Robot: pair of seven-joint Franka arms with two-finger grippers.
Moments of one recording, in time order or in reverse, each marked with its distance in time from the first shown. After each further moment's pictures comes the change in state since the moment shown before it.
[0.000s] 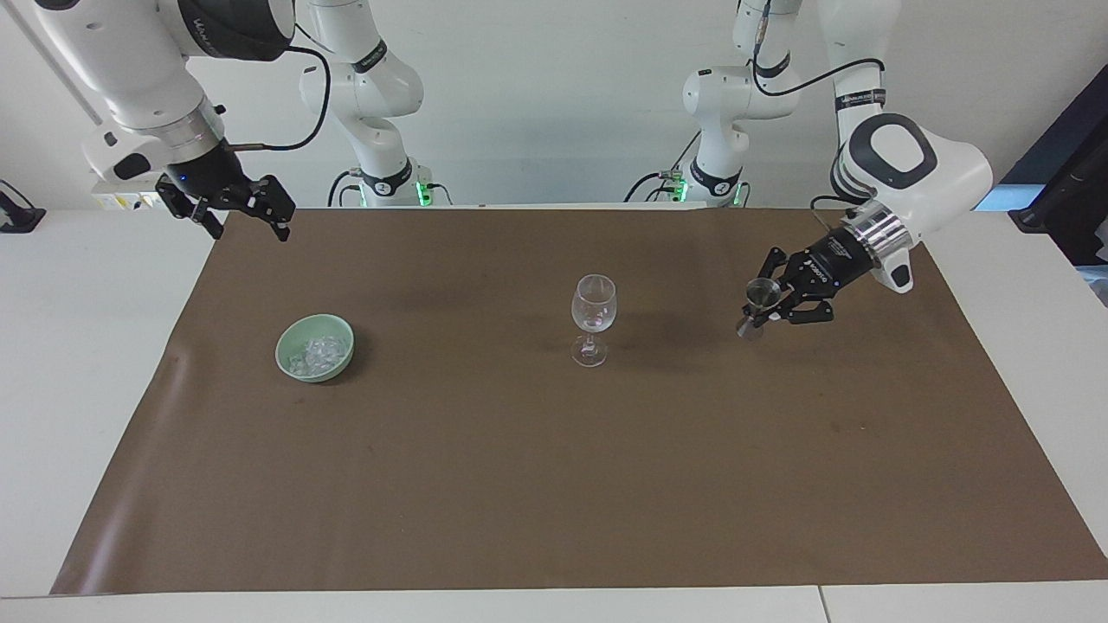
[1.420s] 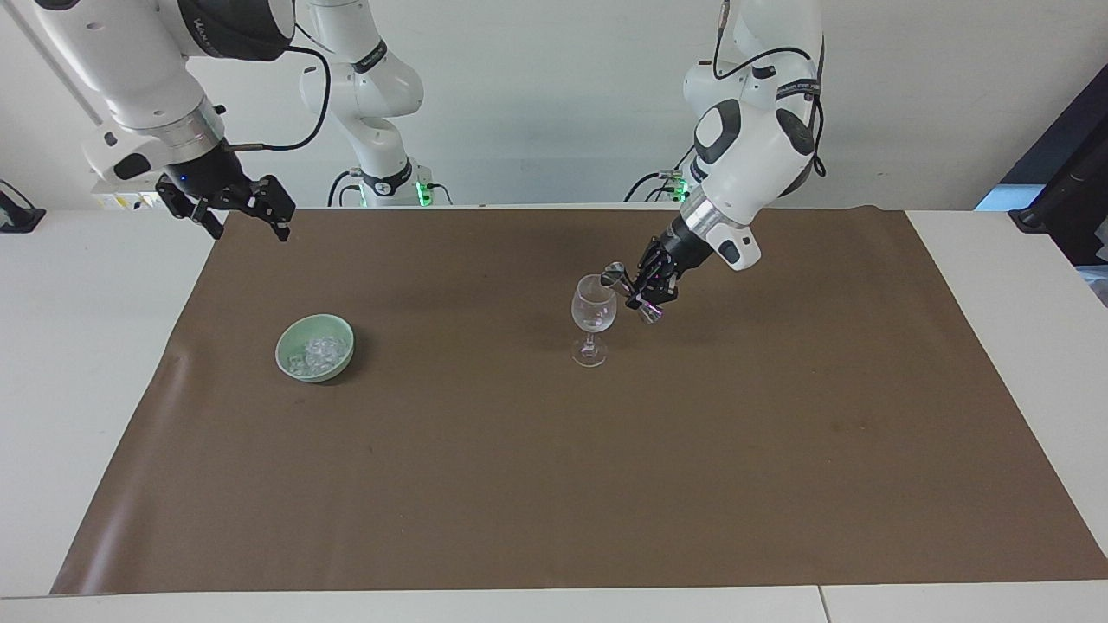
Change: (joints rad) left arm -0.325 -0.004 -0.067 -0.018 0.626 0.170 -0.175; right arm 0.000 0.000 0.000 0.000 0.000 0.000 0.000
